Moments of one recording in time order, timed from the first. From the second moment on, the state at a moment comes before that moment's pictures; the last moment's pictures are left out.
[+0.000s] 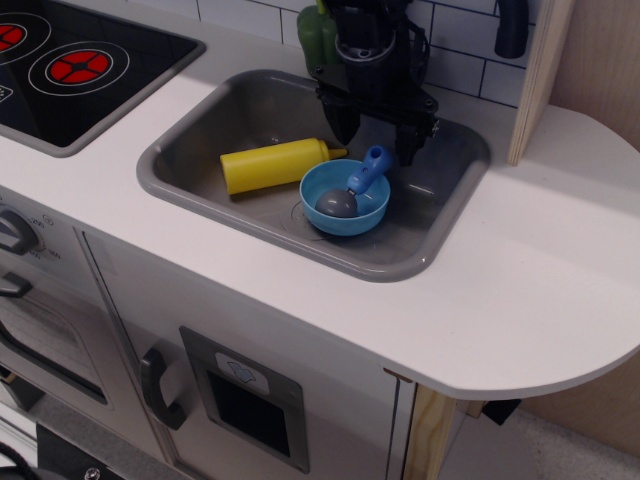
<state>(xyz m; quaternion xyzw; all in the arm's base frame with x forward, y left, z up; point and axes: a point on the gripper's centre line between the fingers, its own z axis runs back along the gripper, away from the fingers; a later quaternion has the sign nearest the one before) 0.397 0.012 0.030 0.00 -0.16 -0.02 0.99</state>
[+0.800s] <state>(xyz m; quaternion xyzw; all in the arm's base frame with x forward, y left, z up) 0.402 0.006 0.009 0.04 -0.15 -0.01 0.99</state>
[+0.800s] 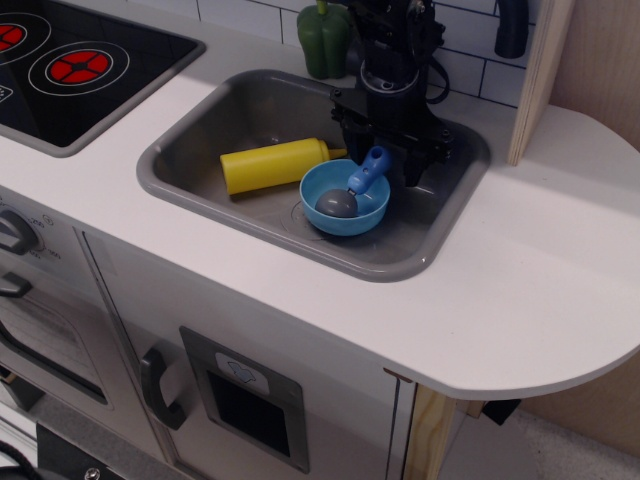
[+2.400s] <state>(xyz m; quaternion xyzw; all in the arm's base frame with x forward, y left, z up) 0.385 0.024 0.066 0.01 -0.14 0.13 0.98</state>
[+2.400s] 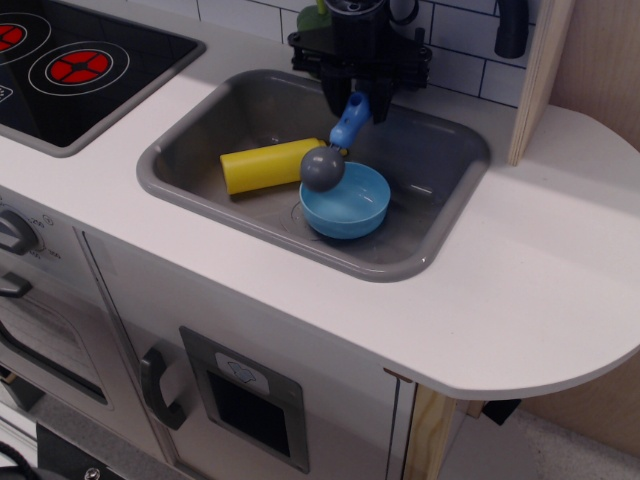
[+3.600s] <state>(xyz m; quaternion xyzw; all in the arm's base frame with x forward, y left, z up) 0.350 -0.032 0.021 -0.02 -0.10 0.11 0.99</state>
